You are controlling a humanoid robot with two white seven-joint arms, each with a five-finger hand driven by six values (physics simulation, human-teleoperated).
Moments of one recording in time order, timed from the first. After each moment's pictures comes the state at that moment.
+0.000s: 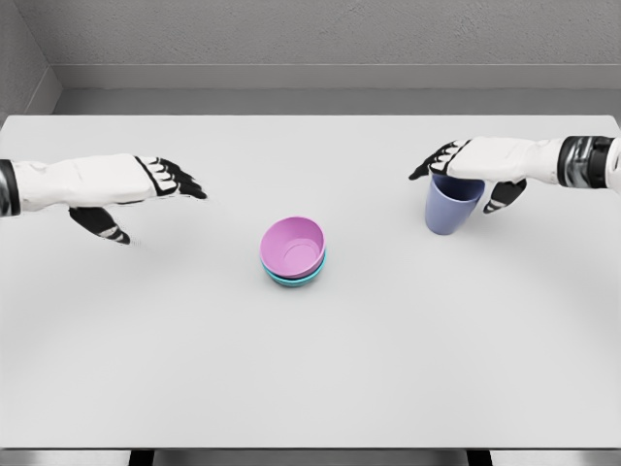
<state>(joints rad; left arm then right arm) -0.68 0.94 -0.65 -1.49 -0.19 -0.61 -0.61 -0.86 -0.76 0.80 -1.22 0.38 -0.61 0.61</state>
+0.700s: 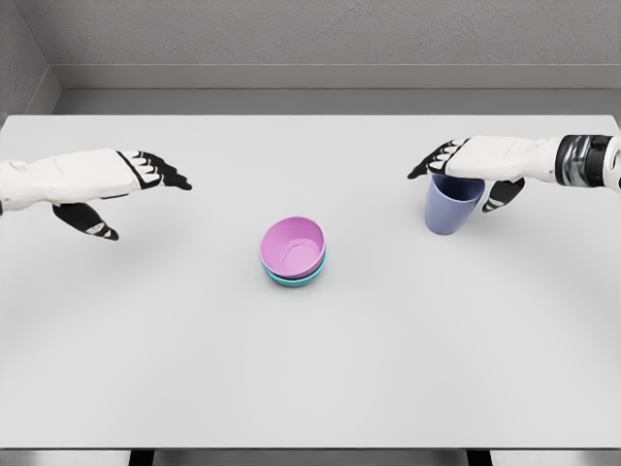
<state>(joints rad) -0.62 0.94 -0.58 -1.50 -0.19 -0.61 -0.61 -0.87 -0.75 0.80 -1.22 0.38 -0.61 0.61</state>
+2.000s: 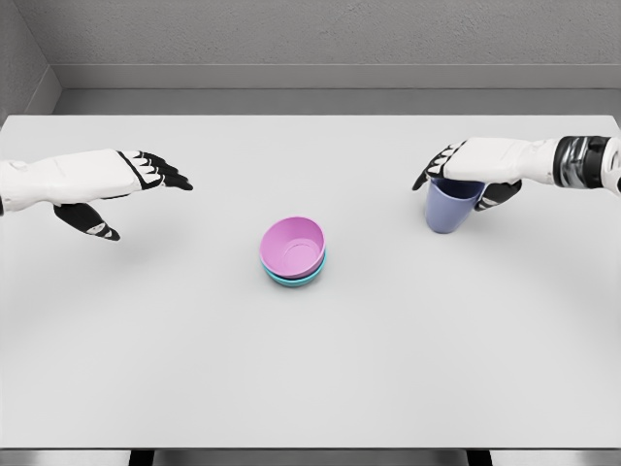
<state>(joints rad) -0.62 0.94 -0.58 -1.50 -0.18 -0.61 -0.61 -0.87 -0.76 0.81 -1.24 0.39 -0.61 0.61</state>
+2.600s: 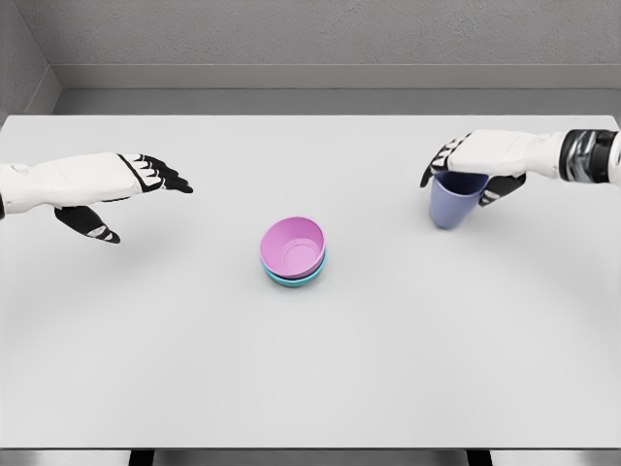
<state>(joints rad) -0.62 0.94 -0.58 -1.50 -0.19 -0.61 -0.61 -0.87 -0.76 0.78 -1.24 0.38 -0.61 0.61</state>
